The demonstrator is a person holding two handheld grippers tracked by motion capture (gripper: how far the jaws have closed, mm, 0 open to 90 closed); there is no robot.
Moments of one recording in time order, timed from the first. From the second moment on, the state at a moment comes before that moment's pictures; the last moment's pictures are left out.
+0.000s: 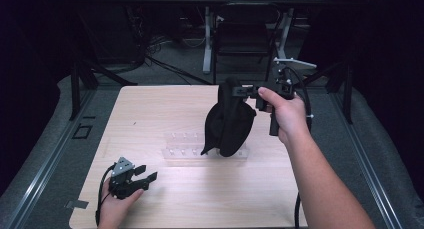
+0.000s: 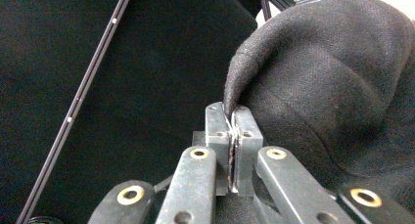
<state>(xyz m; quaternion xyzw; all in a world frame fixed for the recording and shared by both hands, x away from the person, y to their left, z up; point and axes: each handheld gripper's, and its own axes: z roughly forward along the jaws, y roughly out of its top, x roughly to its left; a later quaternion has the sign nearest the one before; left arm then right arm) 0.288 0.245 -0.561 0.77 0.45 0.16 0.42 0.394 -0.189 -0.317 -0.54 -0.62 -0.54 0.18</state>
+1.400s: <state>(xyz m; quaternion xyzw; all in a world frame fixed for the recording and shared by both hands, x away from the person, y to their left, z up) 0.284 0.218 -0.532 0.76 0.40 0.17 0.49 0.404 -0.169 -0.345 -0.54 -0.58 -0.57 0.21</state>
